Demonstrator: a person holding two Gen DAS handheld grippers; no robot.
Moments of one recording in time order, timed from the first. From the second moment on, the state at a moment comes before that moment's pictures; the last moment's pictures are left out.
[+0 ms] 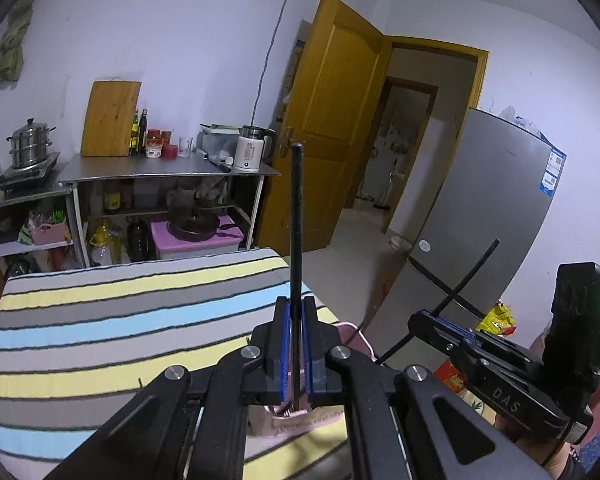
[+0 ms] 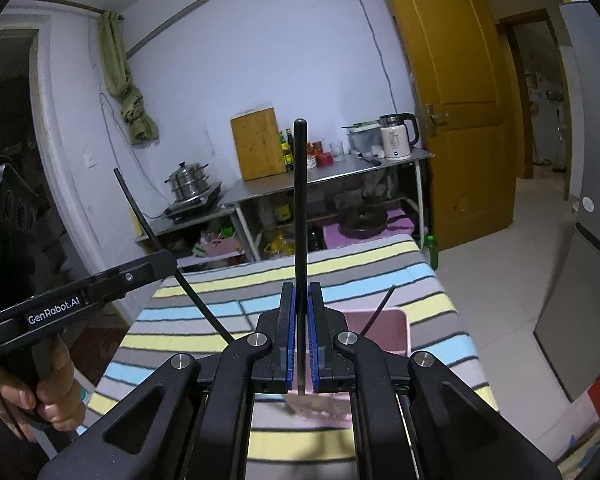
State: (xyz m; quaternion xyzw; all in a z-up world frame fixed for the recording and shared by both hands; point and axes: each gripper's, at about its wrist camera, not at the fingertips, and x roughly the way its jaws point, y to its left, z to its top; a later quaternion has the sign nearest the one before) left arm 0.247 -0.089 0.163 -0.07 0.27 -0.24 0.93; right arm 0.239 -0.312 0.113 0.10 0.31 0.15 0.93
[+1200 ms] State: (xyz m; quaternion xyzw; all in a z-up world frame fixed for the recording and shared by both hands) left arm 0.278 -0.109 0.081 -0.04 0.32 -0.22 0.92; right arm 0.269 -0.308 0.022 0.10 0.40 0.13 0.90
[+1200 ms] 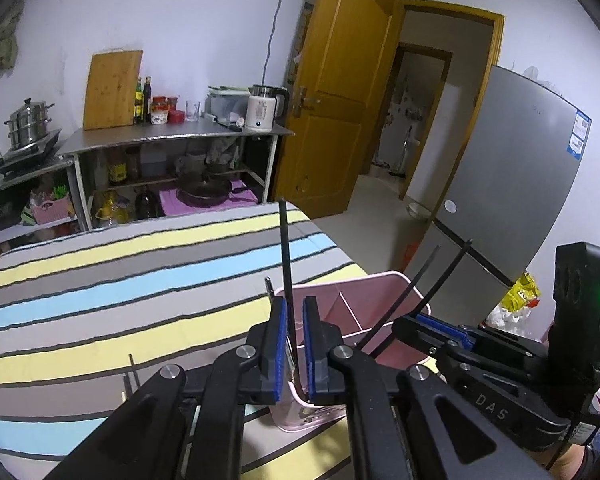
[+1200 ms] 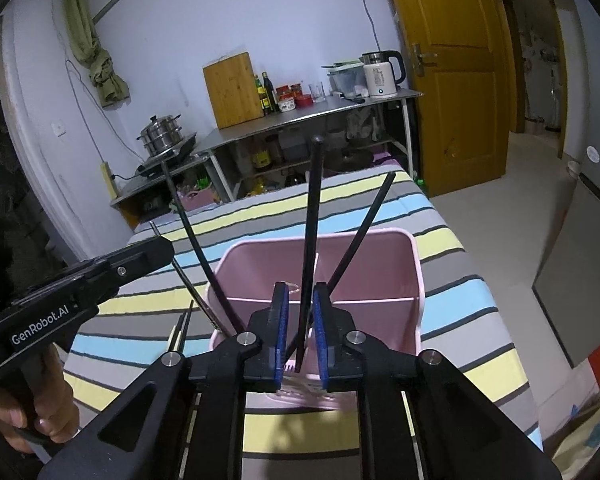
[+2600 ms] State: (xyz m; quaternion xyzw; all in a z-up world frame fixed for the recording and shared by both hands) left arm 0.125 0.024 0.036 -0.09 0.32 -0.13 0.93; right arm 0.157 -0.253 0.033 0.06 0.39 0.20 0.90
